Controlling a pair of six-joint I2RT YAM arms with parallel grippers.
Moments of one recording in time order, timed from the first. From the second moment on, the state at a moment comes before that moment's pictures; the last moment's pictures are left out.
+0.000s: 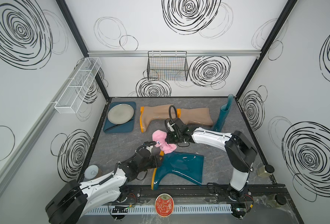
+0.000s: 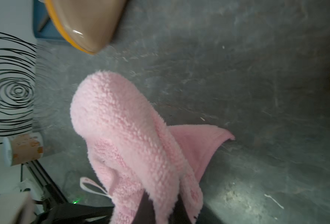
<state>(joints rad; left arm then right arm) -0.71 0.94 0.20 0.07 0.09 -0.89 0.85 1.87 1.20 -0.30 -0.21 0.65</state>
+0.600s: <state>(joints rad) -0.72 0.98 0.18 0.12 0.08 -0.90 1.14 1.40 0.85 -0.61 0.23 0.83</state>
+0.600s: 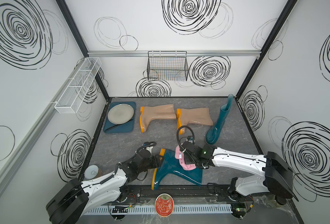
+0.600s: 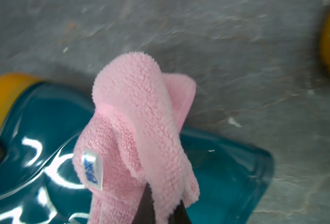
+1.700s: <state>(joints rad) -0.74 1.04 0.20 0.14 0.07 -0.91 1.29 1.60 1.06 -0.71 0.07 0.86</state>
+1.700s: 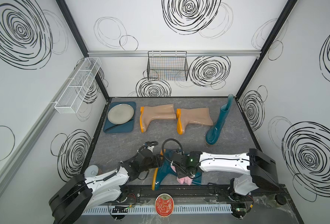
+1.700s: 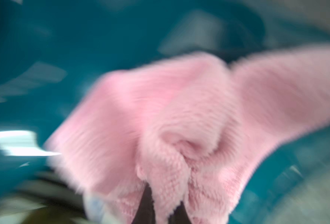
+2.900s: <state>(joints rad) -1.02 1.01 0.65 -0.22 -0.33 -0.57 1.01 0.78 1.24 -1.30 0.38 0.93</state>
